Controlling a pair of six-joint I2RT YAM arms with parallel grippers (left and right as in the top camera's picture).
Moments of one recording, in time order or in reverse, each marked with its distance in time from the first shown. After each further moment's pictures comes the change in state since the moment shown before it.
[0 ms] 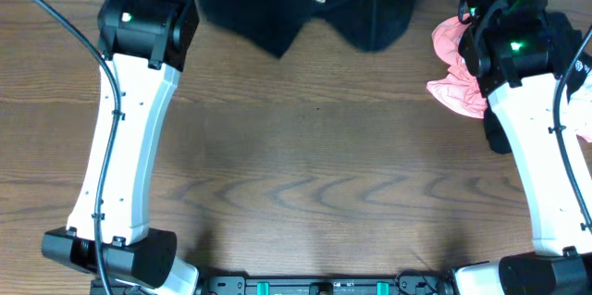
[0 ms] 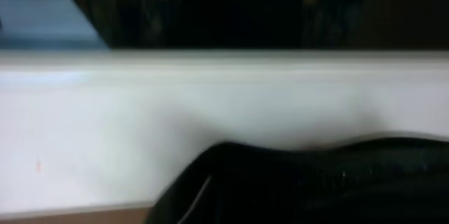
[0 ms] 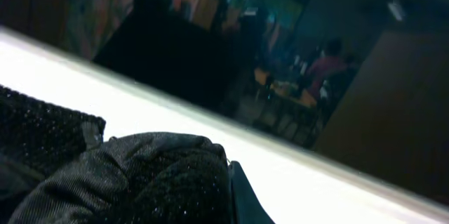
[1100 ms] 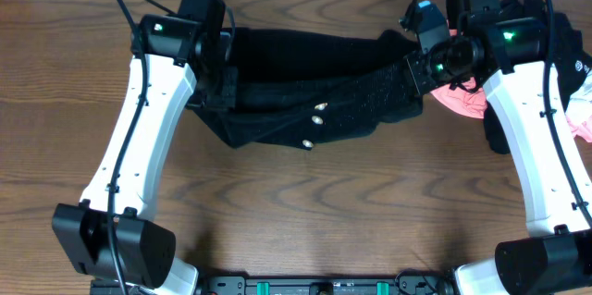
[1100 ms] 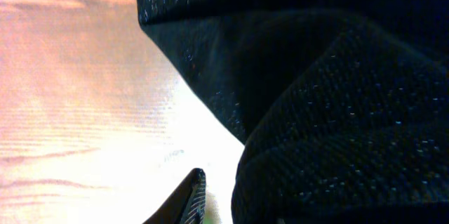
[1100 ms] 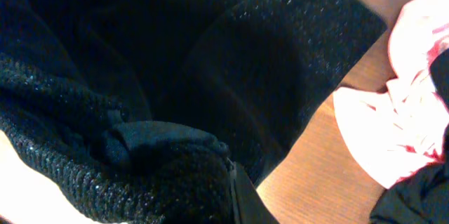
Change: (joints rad) left arm 0.012 0.000 -0.343 -0.909 0.020 -0.030; right arm -0.016 0.058 0.004 -1.183 -0.256 0.148
